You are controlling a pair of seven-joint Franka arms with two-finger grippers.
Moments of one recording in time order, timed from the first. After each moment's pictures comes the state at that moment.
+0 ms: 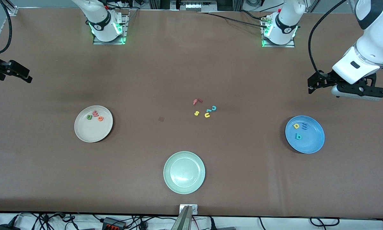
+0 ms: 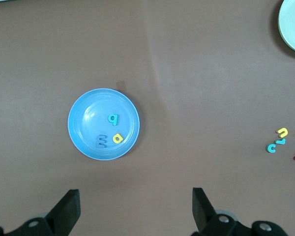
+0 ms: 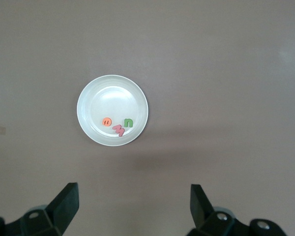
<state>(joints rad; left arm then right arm) -0.04 -0.02 -0.07 -1.77 0.01 1.82 0.02 -0.07 -0.07 -0.04 -1.77 -0.02 1.72 -0.02</state>
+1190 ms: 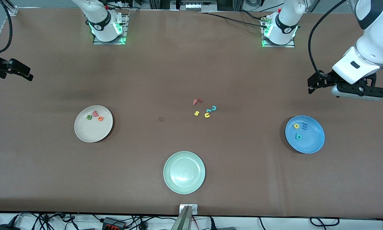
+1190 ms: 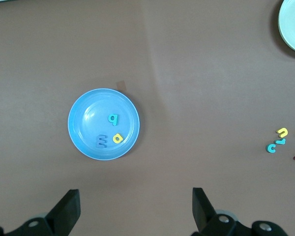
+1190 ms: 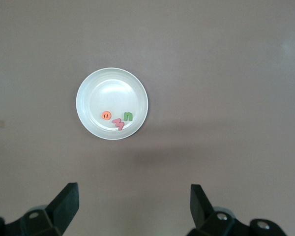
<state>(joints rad) -0.04 -0.02 -0.07 -1.77 0.01 1.82 0.02 -0.07 -0.07 -0.04 -1.77 -0.02 1.70 -0.03</state>
